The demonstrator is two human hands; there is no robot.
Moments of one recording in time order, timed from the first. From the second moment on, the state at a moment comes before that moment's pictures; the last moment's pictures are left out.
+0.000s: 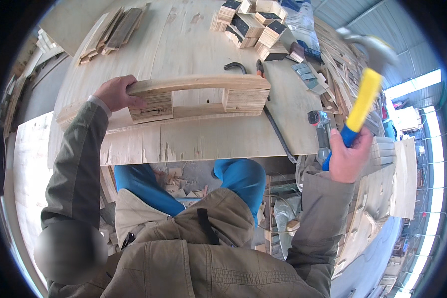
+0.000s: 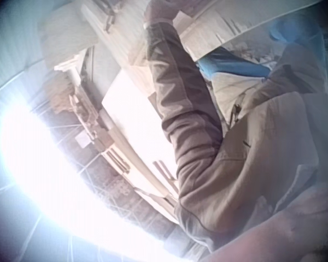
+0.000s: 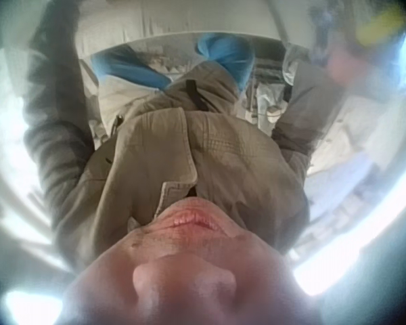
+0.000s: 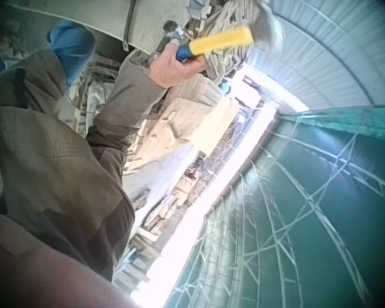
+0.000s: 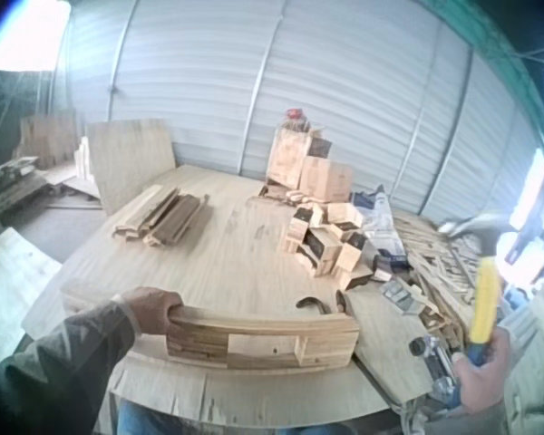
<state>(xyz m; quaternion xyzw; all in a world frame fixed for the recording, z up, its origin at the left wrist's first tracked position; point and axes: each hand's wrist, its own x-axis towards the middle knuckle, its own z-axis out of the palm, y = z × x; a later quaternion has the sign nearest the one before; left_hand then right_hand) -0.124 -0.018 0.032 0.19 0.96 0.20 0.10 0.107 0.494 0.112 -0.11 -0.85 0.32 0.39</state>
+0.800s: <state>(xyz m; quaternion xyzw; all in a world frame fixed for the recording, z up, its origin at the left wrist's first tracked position) -0.111 -0.019 0.035 0.18 0.97 0.16 0.09 0.142 0.342 0.026 -0.18 -0.82 0.54 -0.02</state>
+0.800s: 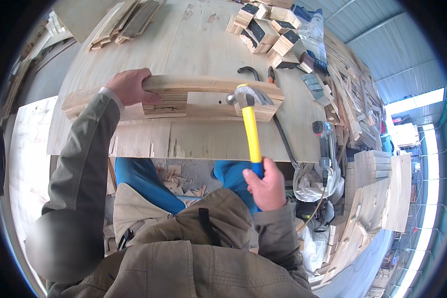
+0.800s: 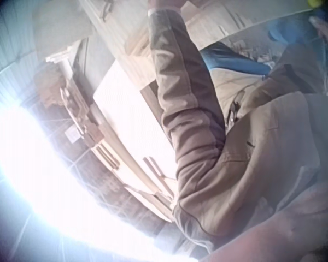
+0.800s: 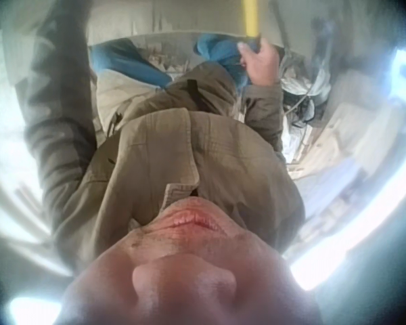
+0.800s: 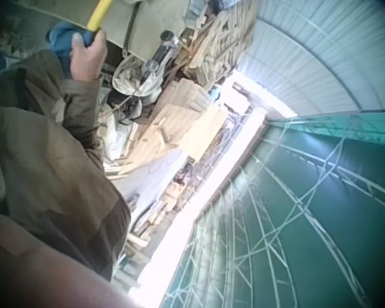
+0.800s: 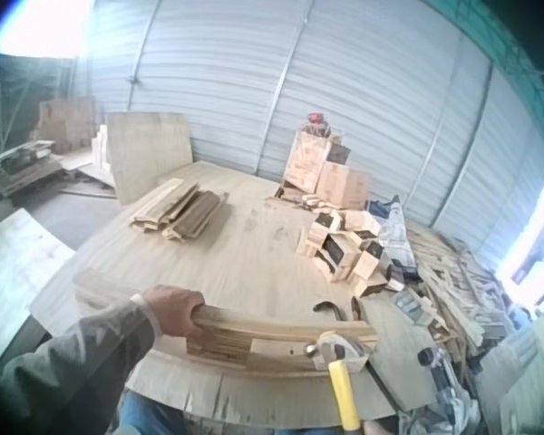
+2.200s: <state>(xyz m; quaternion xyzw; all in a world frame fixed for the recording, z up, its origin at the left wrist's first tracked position) -0.130 -0.018 0.027 0.20 0.95 0.21 0.12 0.167 0.326 0.083 0.04 -0.71 0.65 0.27</state>
